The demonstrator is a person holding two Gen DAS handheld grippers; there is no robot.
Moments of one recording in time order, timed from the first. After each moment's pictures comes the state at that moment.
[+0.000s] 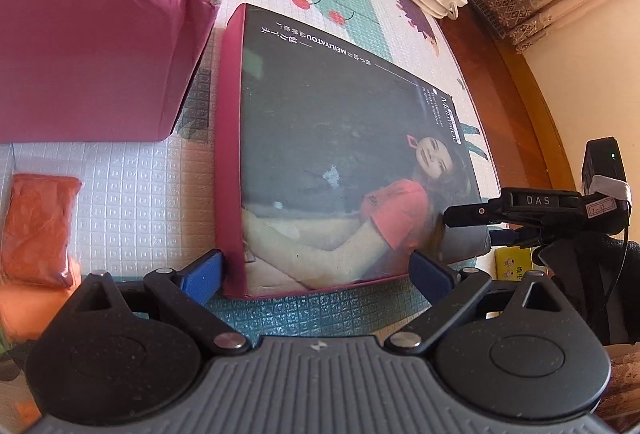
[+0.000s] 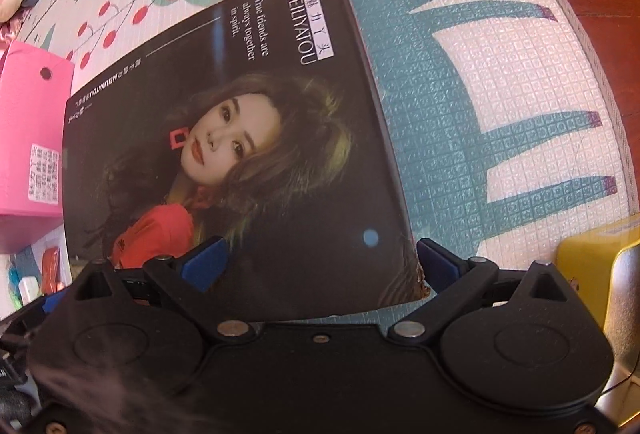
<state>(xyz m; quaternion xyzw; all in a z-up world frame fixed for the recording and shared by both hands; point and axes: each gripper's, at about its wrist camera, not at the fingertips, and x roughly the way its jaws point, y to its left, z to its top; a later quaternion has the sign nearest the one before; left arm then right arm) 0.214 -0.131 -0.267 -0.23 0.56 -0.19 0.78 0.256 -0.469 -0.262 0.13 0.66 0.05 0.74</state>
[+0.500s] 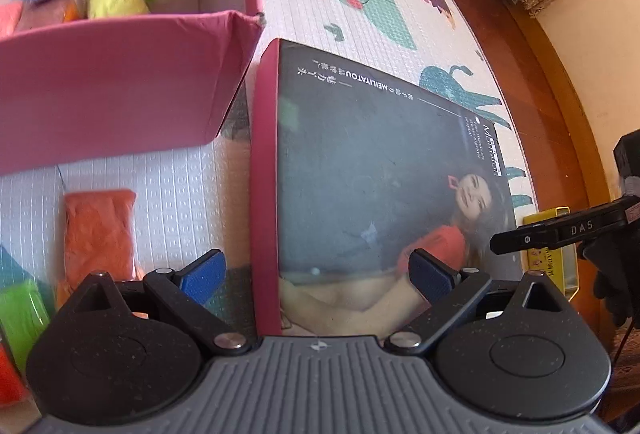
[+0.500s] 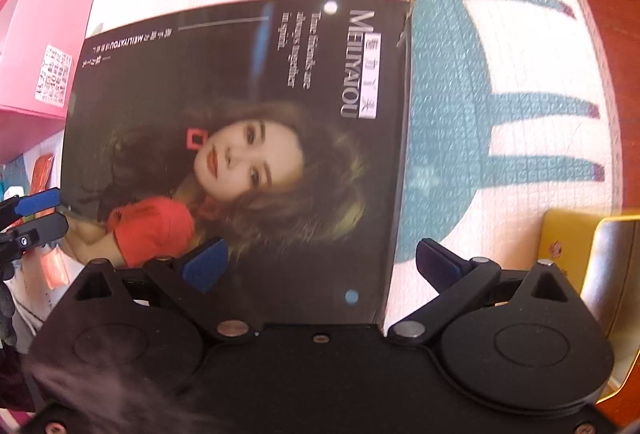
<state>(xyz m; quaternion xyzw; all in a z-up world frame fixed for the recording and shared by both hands) 0.218 -0.123 -0.261 -0.15 0.57 -0.19 0.78 0.232 -0.454 -0.249 0.05 0.69 0.08 0.72</state>
